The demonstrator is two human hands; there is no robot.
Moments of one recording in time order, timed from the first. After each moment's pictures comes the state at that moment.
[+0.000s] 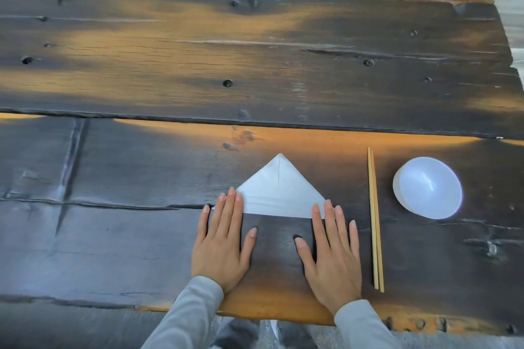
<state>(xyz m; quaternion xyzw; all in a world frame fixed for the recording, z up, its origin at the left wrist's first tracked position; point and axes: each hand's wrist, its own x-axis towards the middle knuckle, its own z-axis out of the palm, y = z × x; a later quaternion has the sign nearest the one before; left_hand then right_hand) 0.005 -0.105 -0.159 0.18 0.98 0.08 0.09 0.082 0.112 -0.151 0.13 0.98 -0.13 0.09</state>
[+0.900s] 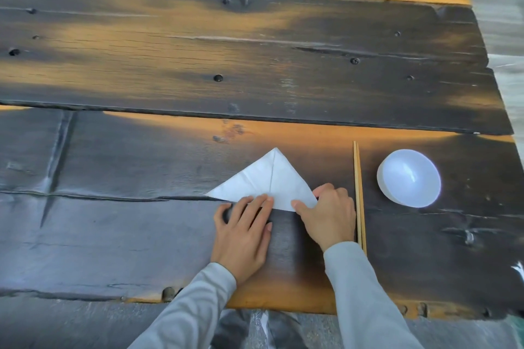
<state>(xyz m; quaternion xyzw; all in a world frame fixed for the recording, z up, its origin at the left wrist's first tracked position) 0.014 -0.059 -0.149 0.28 0.94 0.18 -0.04 0.005 0.124 -0.093 0.36 0.89 -0.22 0.17</state>
